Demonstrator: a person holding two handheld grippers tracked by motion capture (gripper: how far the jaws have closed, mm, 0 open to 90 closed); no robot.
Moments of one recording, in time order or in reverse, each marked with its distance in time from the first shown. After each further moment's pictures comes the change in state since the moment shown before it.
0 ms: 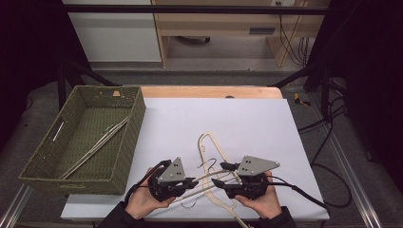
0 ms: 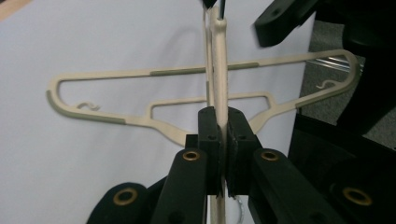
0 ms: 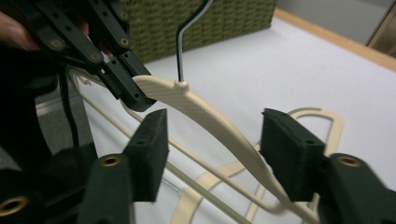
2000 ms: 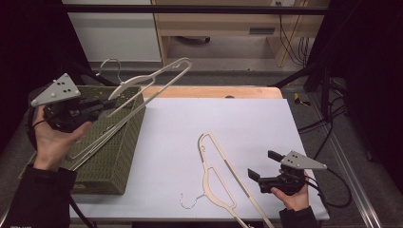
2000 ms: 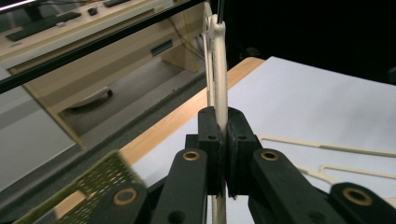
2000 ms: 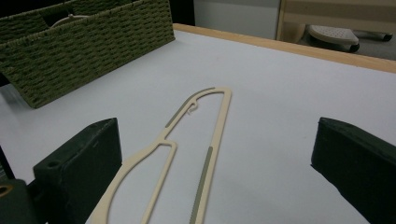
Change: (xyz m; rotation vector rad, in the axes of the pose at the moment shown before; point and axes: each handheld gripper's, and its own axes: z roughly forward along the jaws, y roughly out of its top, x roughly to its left) left arm 0.120 0.040 -0.212 -0.224 0.451 -0.065; right arm -0.052 -0.045 -0.058 -0.107 -0.260 0.235
